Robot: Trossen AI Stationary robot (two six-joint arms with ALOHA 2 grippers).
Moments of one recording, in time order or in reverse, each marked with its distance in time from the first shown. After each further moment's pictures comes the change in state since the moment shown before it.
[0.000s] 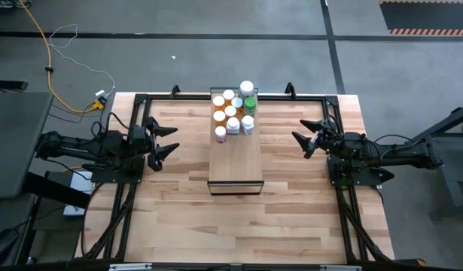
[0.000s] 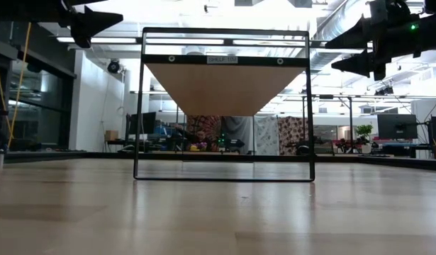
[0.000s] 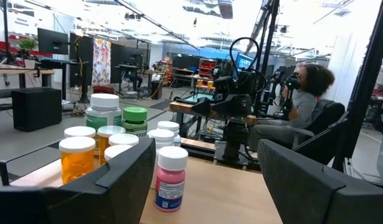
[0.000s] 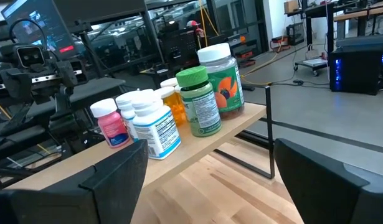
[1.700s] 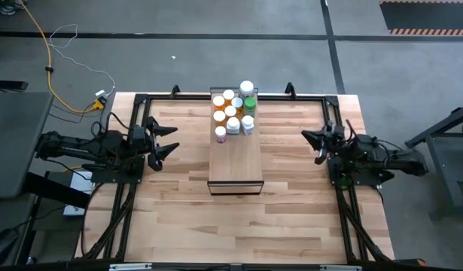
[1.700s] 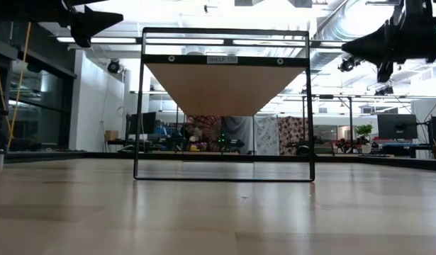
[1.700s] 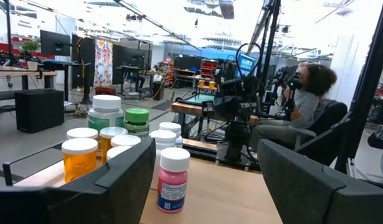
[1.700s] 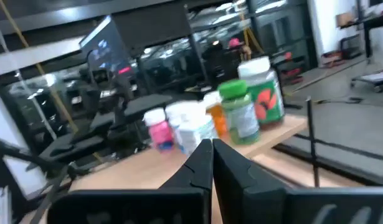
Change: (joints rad) left arm 0.000 0.002 0.002 0.002 -0.008 0.010; right arm 0.001 -0.312 -0.088 -0.078 -0.174 -0.021
